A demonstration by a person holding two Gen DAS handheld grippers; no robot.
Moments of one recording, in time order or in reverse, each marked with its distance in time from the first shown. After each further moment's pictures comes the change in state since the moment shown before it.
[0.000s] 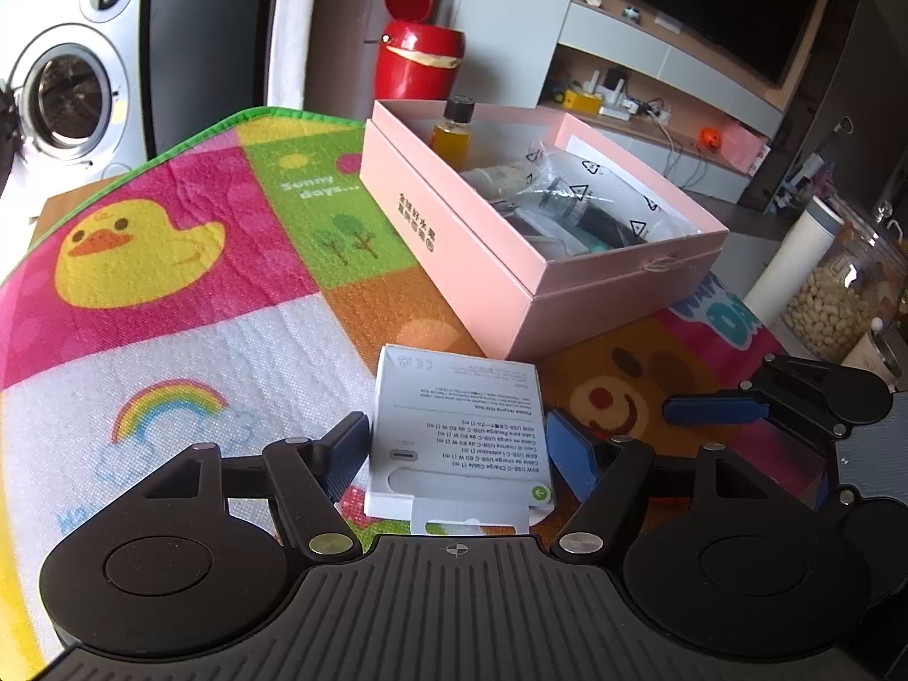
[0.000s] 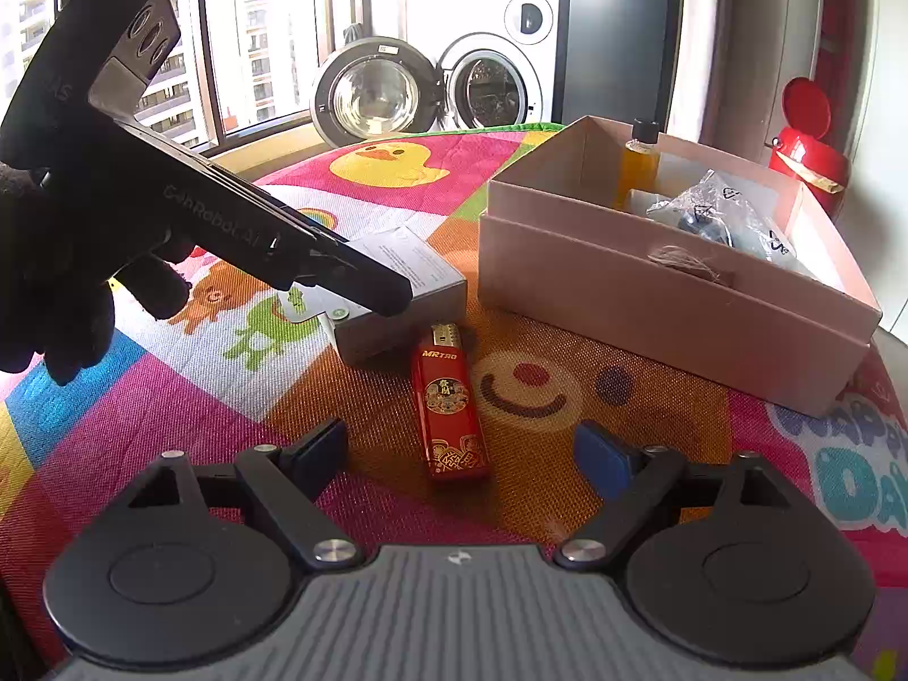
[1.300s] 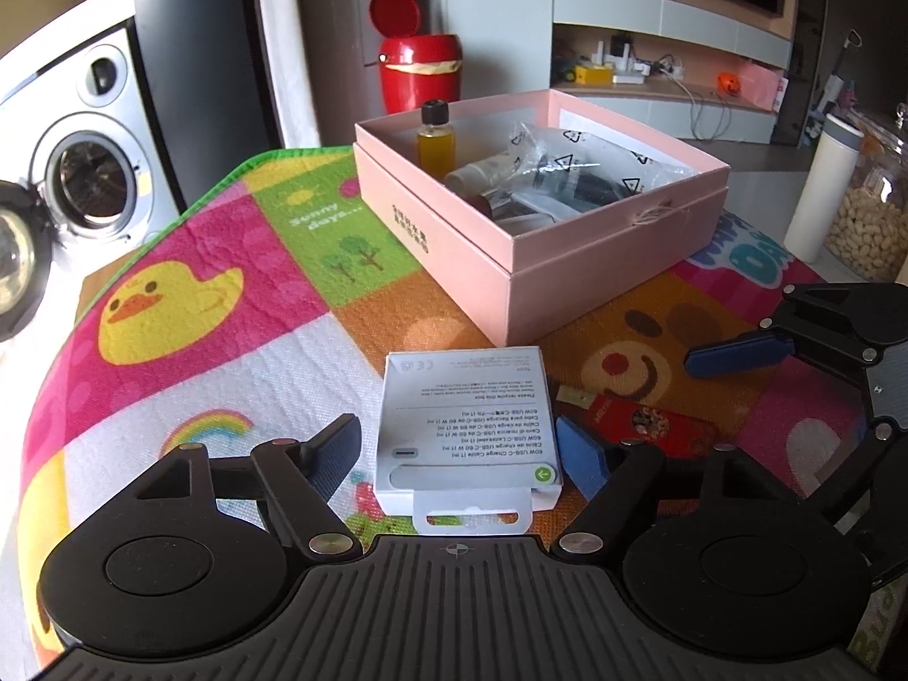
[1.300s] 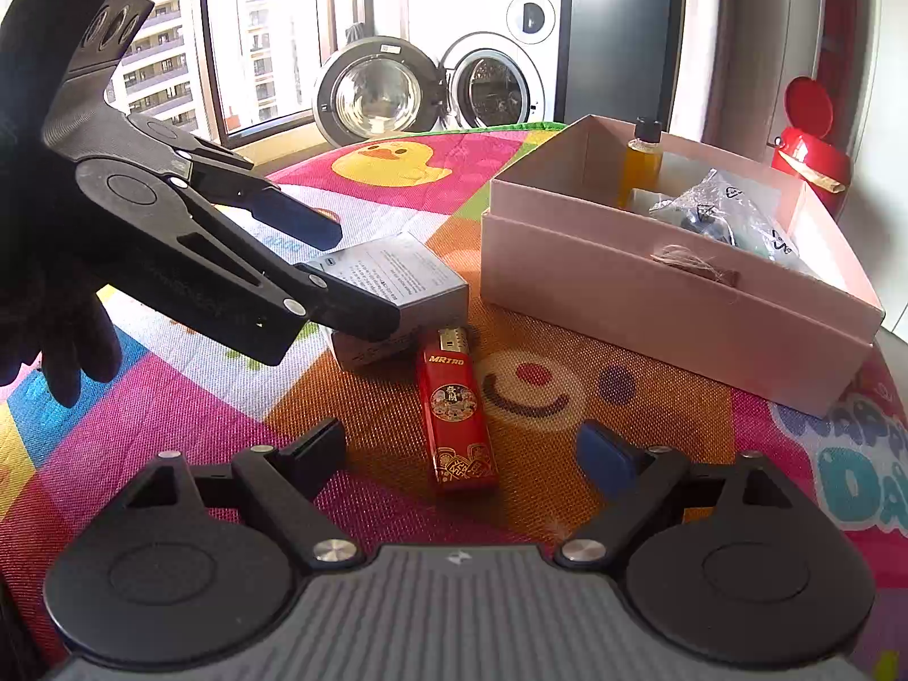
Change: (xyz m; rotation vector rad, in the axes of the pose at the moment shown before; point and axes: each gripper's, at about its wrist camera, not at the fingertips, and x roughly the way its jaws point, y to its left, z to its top) left arm -0.001 -0.033 -0.008 0.177 0.000 0.161; right arm 0.000 0.001 0.000 -0.001 0.001 0.002
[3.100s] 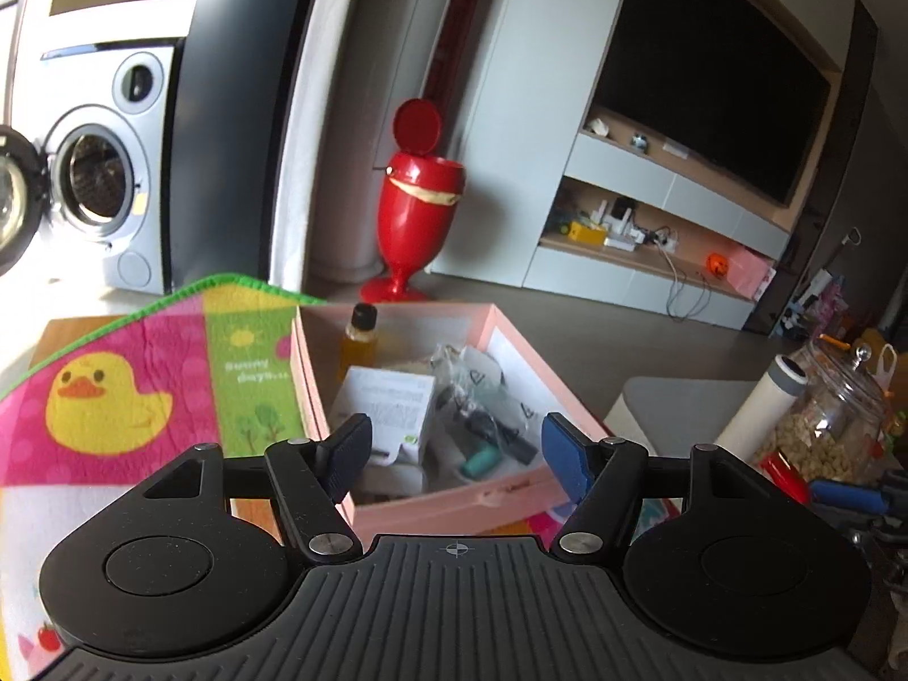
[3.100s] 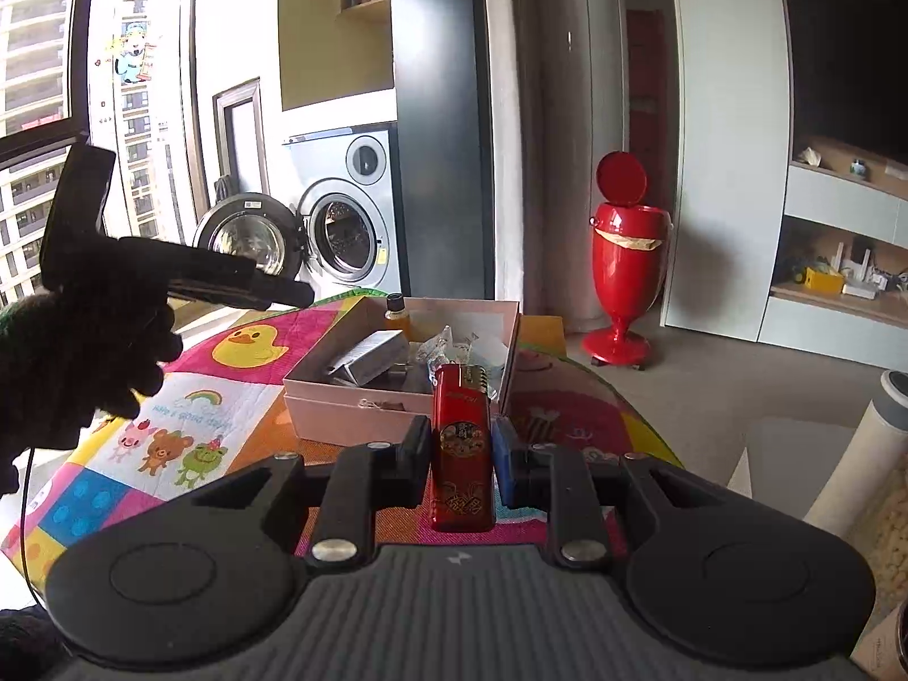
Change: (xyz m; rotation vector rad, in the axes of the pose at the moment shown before) left arm -0.049 -0.025 0.074 -0.293 -0.232 -0.105; right arm -0.191 -0.088 -0.007 0.219 -0.257 -0.220
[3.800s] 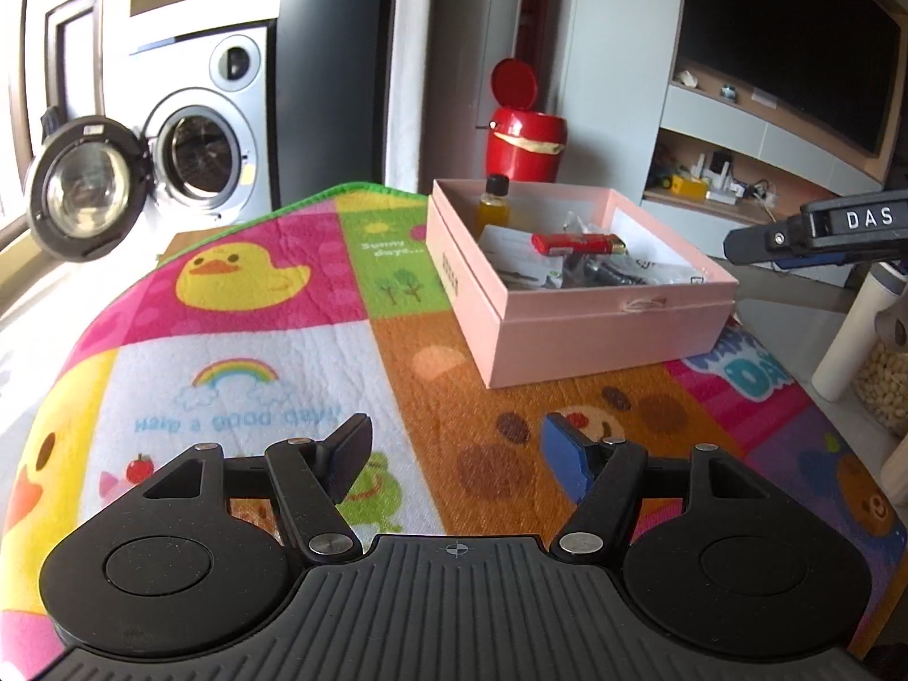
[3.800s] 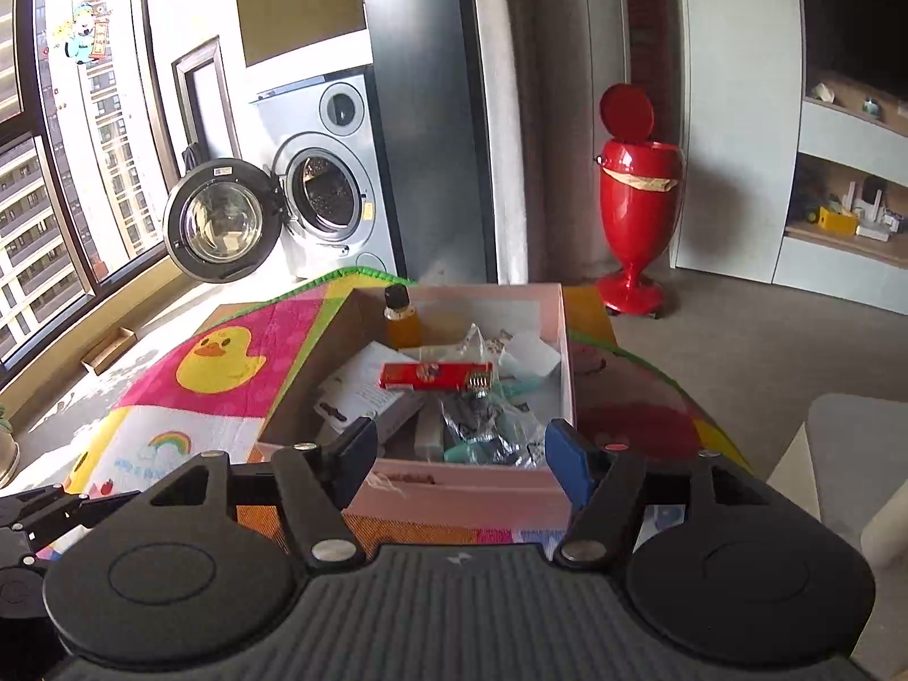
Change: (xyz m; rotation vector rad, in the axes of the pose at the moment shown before) left arm -0.016 0.023 -0.088 0.036 0.042 0.254; right arm 0.121 0.030 0.034 0.076 0.155 -0.035
